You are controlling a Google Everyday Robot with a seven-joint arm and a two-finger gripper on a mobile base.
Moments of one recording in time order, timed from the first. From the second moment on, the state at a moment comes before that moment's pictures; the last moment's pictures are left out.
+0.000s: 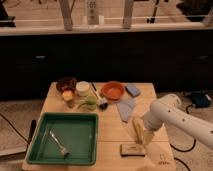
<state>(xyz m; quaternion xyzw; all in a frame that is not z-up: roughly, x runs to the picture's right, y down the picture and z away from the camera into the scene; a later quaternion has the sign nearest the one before) 0.220 0.233 0.777 -0.32 -0.05 0.09 0.94</state>
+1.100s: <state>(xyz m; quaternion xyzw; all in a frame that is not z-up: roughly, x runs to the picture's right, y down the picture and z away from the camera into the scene) 0.205 0.239 0.821 -0.35 -0.04 0.16 0.92</state>
